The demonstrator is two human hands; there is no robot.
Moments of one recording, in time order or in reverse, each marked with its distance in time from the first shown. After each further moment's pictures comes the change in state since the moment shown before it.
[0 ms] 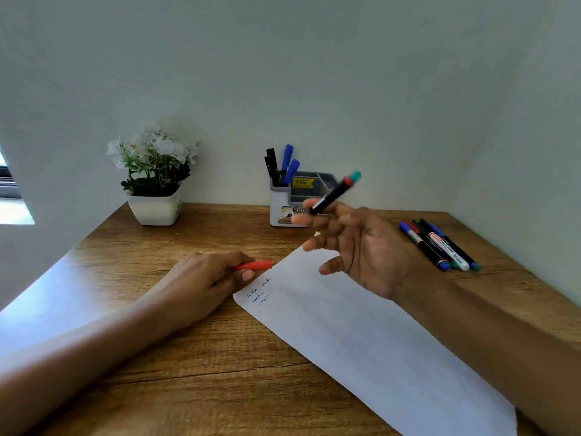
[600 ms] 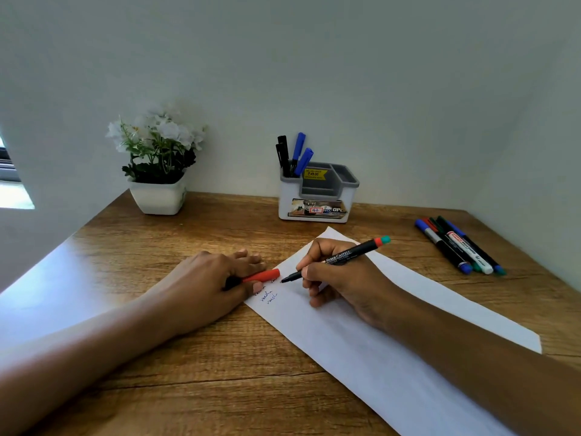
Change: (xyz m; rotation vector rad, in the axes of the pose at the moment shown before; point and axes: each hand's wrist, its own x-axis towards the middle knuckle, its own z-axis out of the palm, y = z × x) left_hand 0.004 -0.008 0.008 0.100 -0.061 0.110; right_hand 0.011 0.047 0.013 -0.502 0.268 0.132
